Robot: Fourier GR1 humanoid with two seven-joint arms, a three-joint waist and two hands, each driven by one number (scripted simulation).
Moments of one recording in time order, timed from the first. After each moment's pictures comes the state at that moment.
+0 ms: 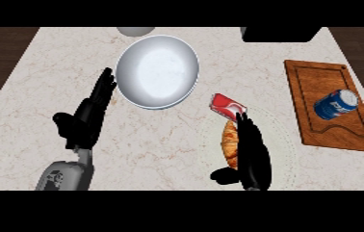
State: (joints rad) left arm -0.16 0.10 -0.08 -1.53 0.00 0.10 0.08; right arm 0.03 -0.04 0.46 -1.50 1.03 -0.29 0.64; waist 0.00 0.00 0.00
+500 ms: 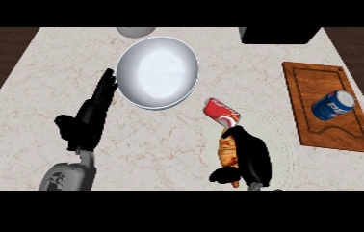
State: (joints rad) left arm -0.14 0.09 -0.09 -1.54 -0.02 0.11 0.08; right arm -0.02 -0.09 0.47 -1.43 1.02 -0.22 0.51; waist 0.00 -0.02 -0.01
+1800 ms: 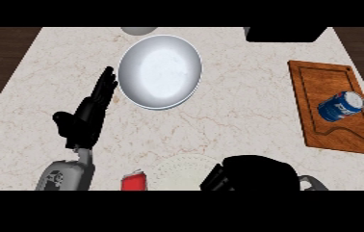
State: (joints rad) left arm -0.16 0.09 -0.08 -1.55 -0.02 0.09 0.11; right arm -0.23 -0.35 0.56 -1.88 0.14 0.63 -0.49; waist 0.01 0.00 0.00
